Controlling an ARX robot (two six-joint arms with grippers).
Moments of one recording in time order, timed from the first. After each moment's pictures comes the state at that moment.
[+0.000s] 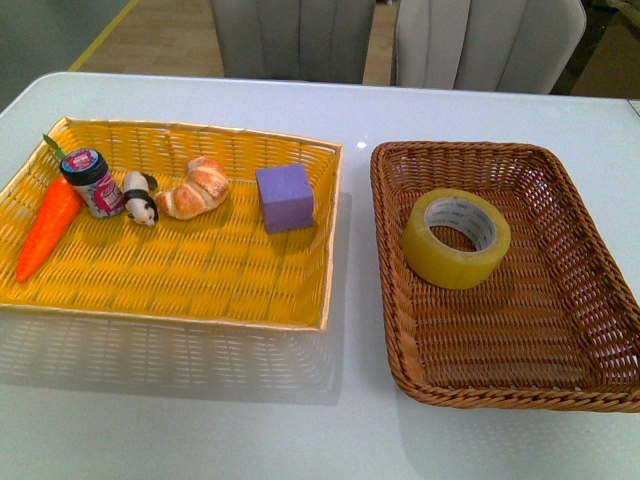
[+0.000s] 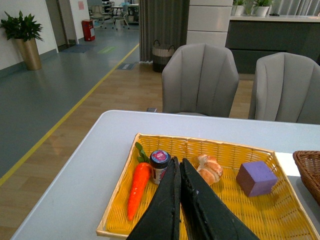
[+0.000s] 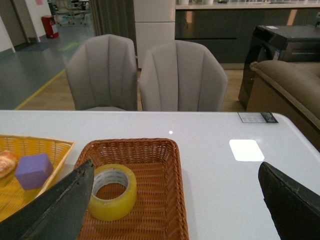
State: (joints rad) left arm 0.00 0.02 0.01 0.00 0.00 -0.01; right arm 0.00 0.00 0.02 0.00 0.00 0.00
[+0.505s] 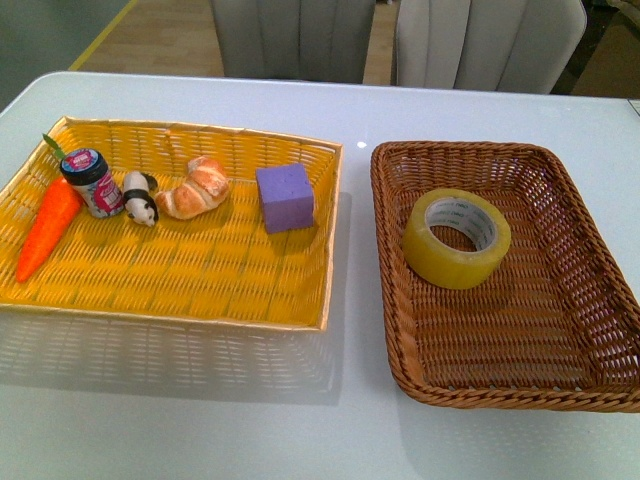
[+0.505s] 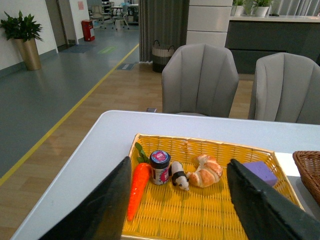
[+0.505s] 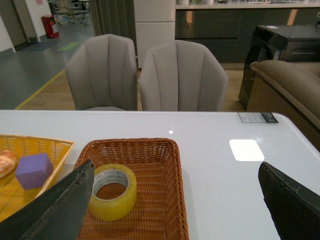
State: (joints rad) left arm 0.00 0.02 0.01 0.00 0.00 -0.01; right arm 0.00 0.00 0.02 0.00 0.00 0.00
